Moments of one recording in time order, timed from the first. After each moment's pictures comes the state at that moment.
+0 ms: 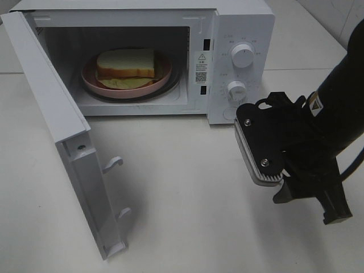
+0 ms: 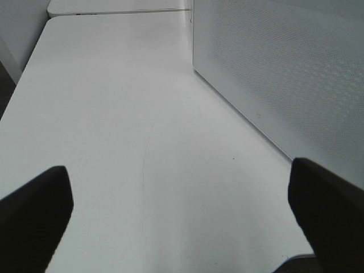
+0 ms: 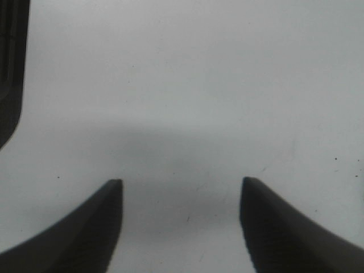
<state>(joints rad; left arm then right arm) 0.06 0.00 -0.52 -0.10 1.09 0.11 0.58 1.44 -0.81 0.00 0.70 -1.15</state>
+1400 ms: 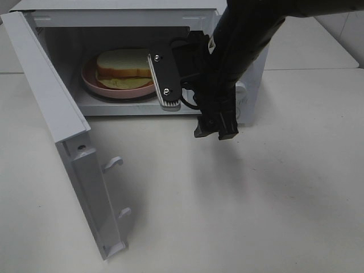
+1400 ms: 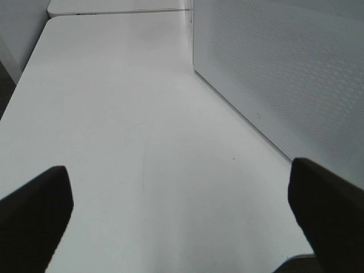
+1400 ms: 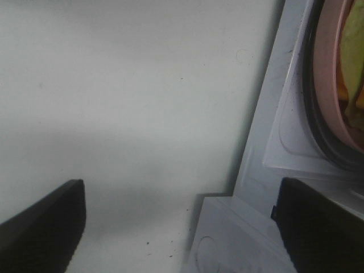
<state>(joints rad) 0.06 0.00 -0.52 -0.10 1.09 0.11 0.67 1.81 -1.31 -0.11 0.62 -1.12</state>
